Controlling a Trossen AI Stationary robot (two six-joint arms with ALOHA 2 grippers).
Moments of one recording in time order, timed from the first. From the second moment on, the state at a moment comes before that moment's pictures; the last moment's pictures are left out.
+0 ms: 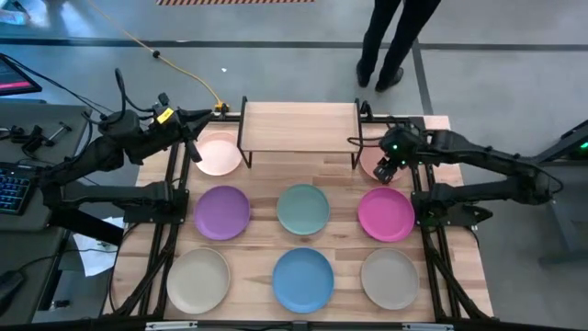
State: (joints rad) left arm 0.25 0.64 1.00 -0.36 -0.34 0.14; right arm -0.35 0.98 0.94 -1.07 0.18 0.34
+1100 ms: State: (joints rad) left arm 0.25 0.67 1.00 -0.35 -0.36 0.16; right arm -0.35 1.14 0.57 -0.65 0.19 0.39
